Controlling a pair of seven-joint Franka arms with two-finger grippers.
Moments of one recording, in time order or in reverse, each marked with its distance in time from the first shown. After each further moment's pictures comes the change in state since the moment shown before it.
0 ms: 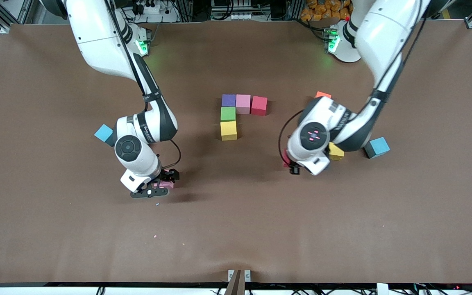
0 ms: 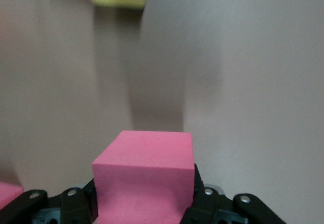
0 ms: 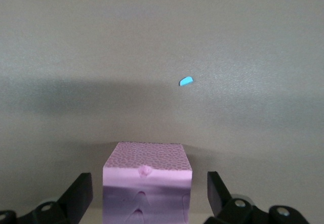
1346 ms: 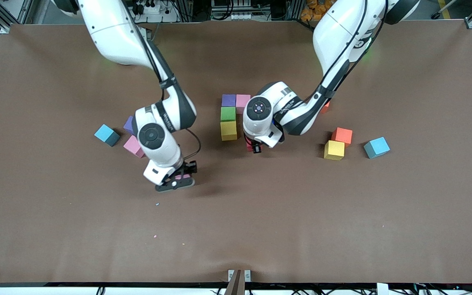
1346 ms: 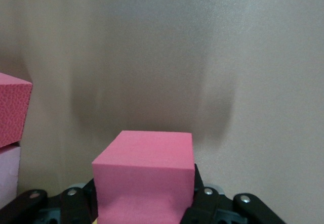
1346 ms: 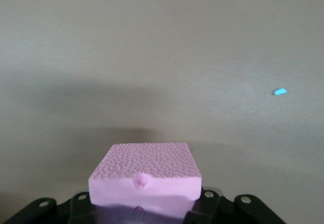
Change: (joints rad) left arm -0.207 0.068 0.005 -0.067 0.051 0.199 -0.391; right arm 0.113 -0.037 0.021 0.069 0.000 -0.064 -0.002
